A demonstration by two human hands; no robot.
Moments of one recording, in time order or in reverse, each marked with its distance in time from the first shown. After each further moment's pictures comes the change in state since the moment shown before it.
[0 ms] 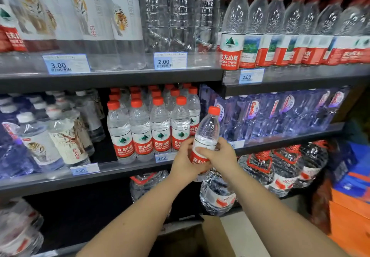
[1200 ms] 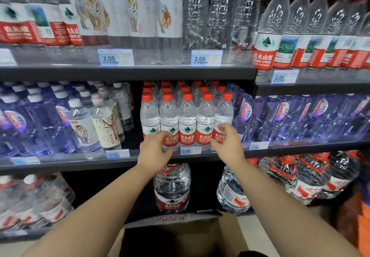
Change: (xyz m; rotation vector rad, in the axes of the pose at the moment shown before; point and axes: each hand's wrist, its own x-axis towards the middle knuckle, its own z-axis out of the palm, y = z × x) left_hand -0.022 -0.009 -0.152 0.747 0.247 0.090; right_hand 0.019 0.001 0.048 -0.454 0.013 -0.318
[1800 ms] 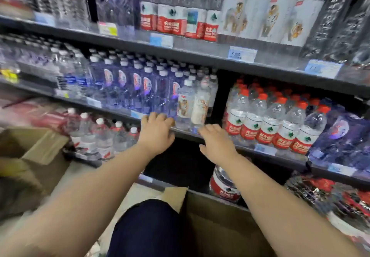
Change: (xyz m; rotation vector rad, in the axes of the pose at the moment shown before) left_hand -0.132 -0.108 -0.201 0.695 0.130 -0.155; right_hand -0.136 -0.192 0.143 -0.645 -0.447 -0.845
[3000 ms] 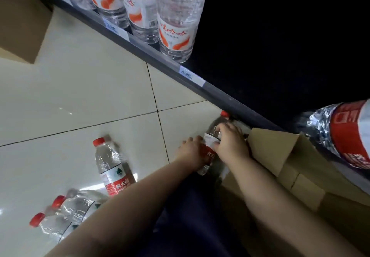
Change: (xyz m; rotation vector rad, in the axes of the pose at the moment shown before) left_hand -0.232 -0.049 0.449 -0.630 -1.045 -0.637; right_hand -0.023 -0.116 0.456 0.350 -0.809 0.346
